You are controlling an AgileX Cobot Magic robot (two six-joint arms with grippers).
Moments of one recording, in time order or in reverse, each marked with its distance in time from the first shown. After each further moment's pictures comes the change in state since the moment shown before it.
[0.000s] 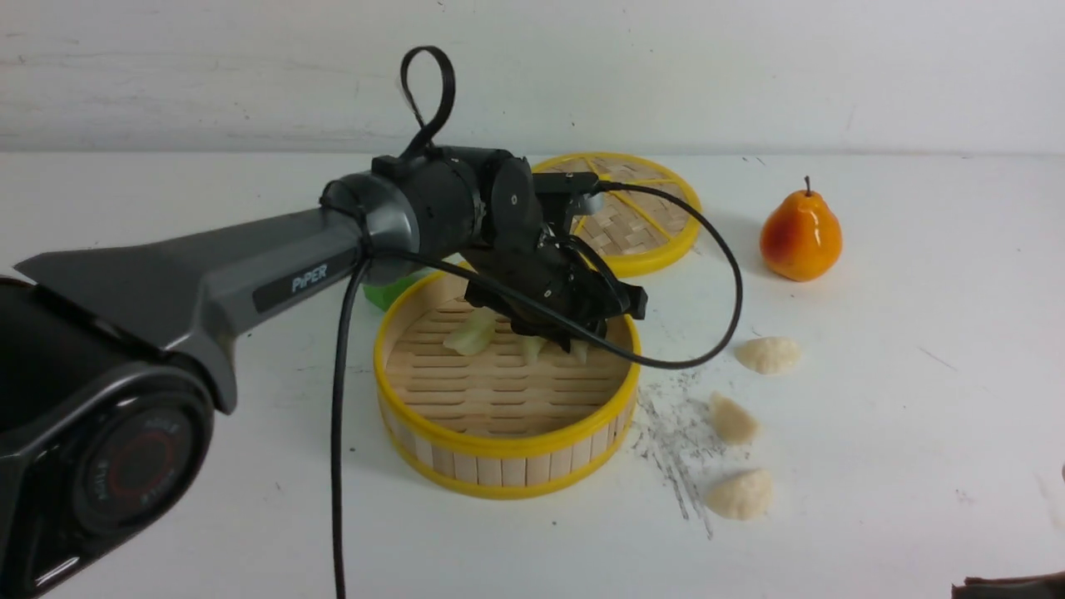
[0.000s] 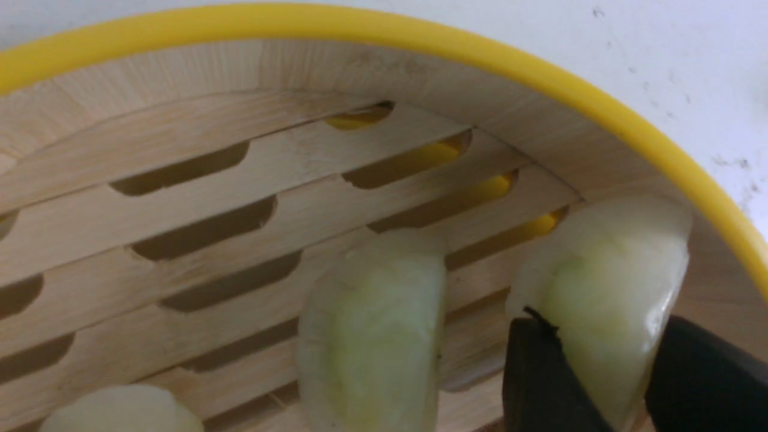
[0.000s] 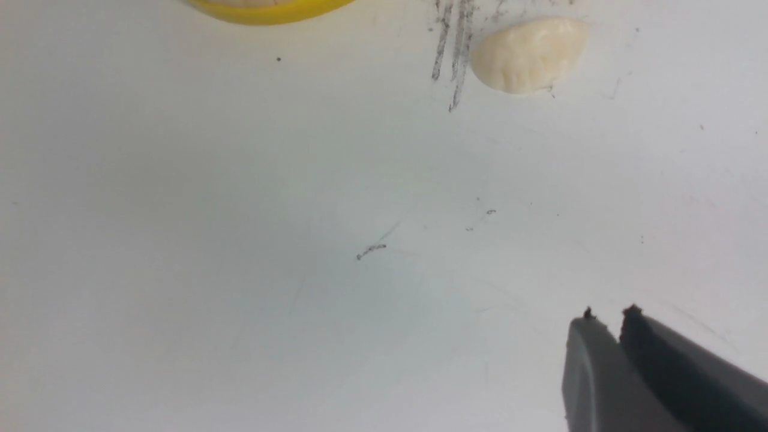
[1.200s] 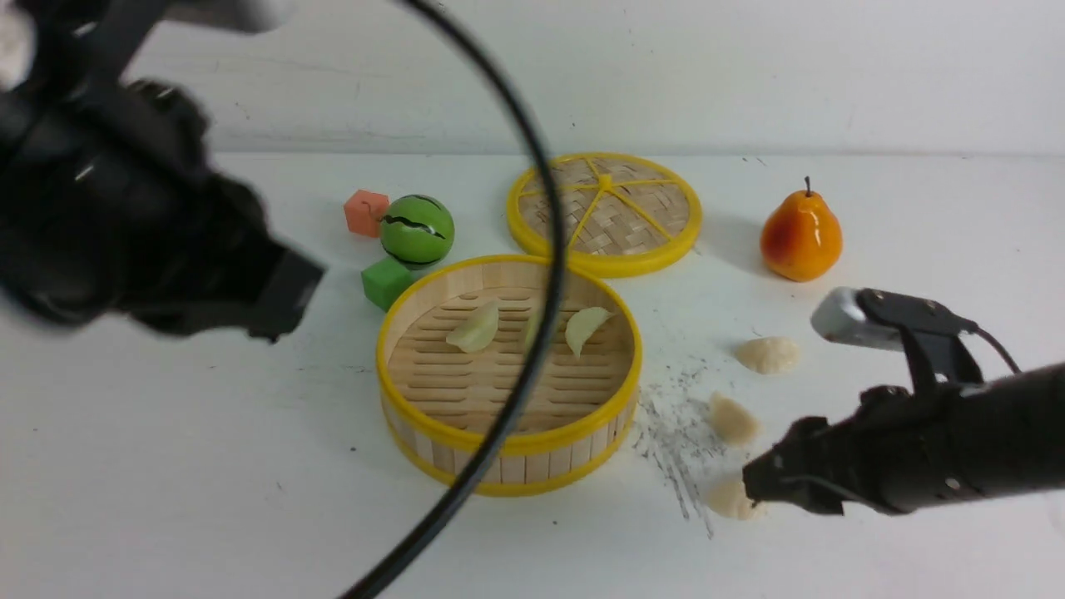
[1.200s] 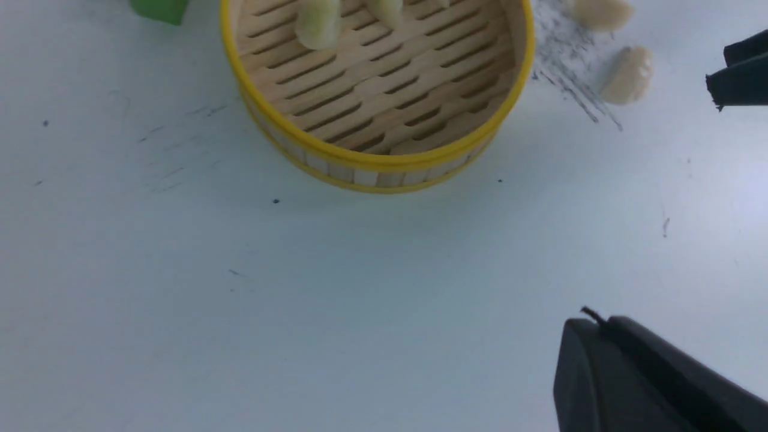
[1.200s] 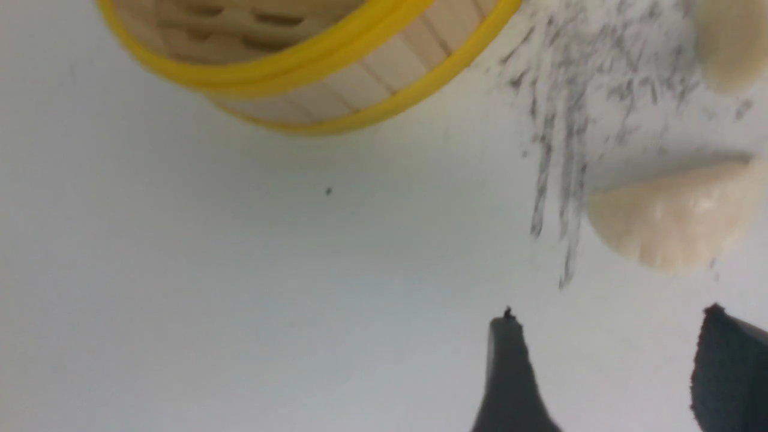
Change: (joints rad) right arm 0.272 0.678 -0.354 0.119 -0.236 0.131; left arm 0.000 -1.171 0.612 0.166 0.434 0.041
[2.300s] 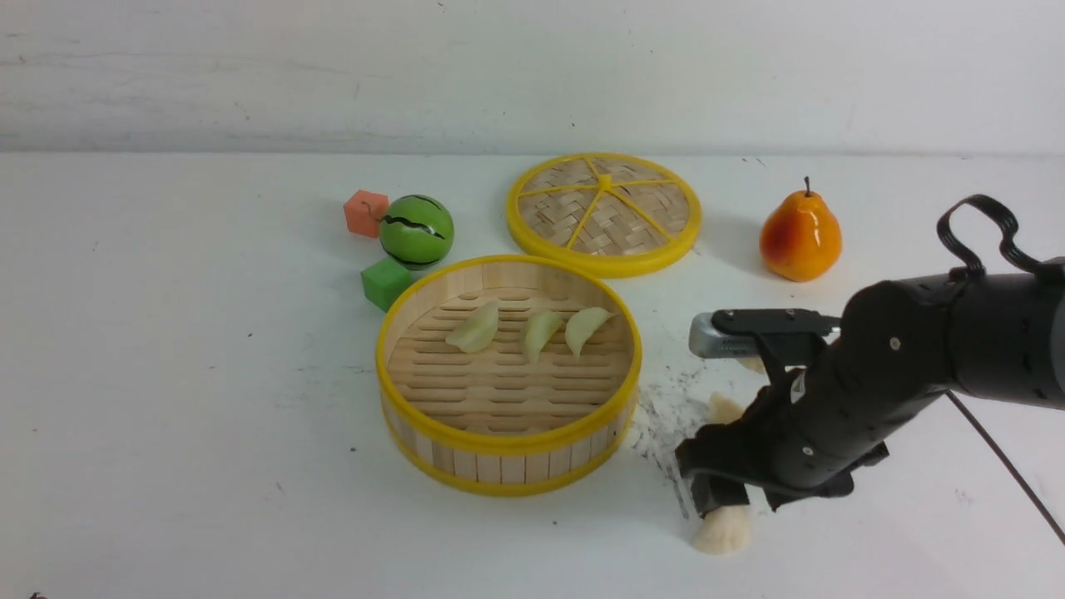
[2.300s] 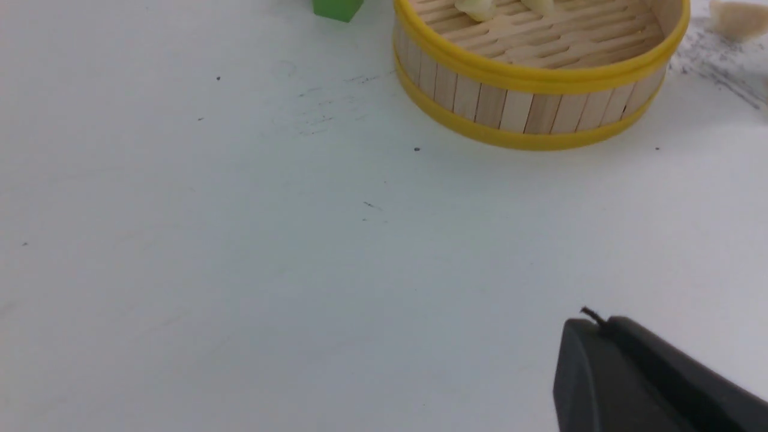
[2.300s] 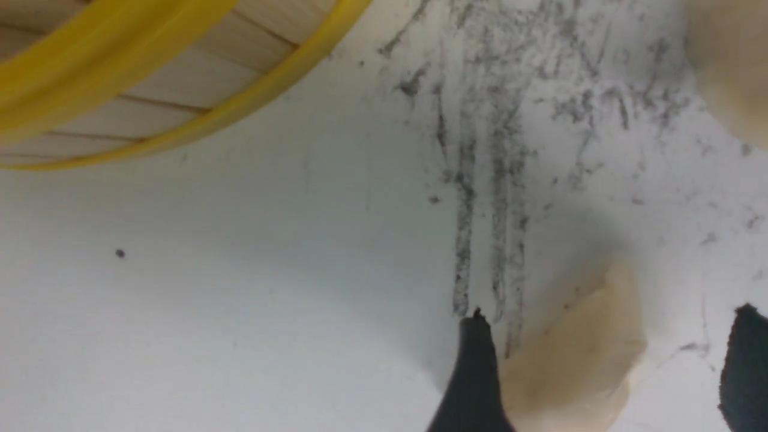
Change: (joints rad) right arm 0.166 0.301 -0.259 -0.630 0.079 0.673; left arm 0.000 -0.810 0.884 0.249 -0.419 -0.151
